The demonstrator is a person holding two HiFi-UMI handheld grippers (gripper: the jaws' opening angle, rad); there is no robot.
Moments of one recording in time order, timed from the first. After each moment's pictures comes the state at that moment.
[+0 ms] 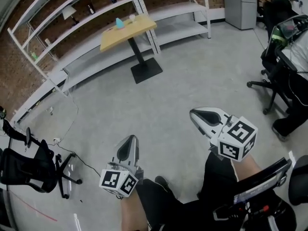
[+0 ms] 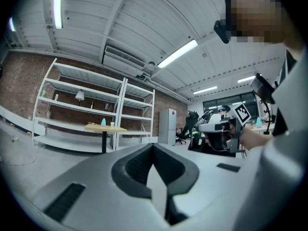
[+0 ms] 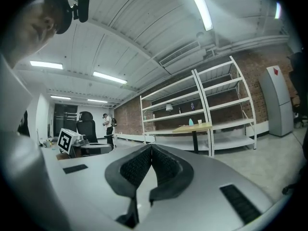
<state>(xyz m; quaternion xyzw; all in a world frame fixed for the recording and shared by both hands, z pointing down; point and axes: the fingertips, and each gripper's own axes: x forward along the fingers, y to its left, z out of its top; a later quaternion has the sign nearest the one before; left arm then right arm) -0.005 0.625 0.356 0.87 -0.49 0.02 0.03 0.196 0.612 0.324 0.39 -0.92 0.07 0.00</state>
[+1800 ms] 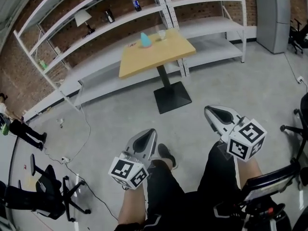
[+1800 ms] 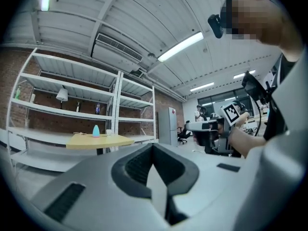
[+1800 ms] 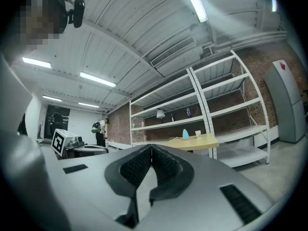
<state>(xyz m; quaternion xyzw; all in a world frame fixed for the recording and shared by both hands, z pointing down) -0.049 0.185 0.318 0.90 -0.43 0.04 -0.02 0.130 0.162 0.287 0.41 -0.91 0.04 -0.05</state>
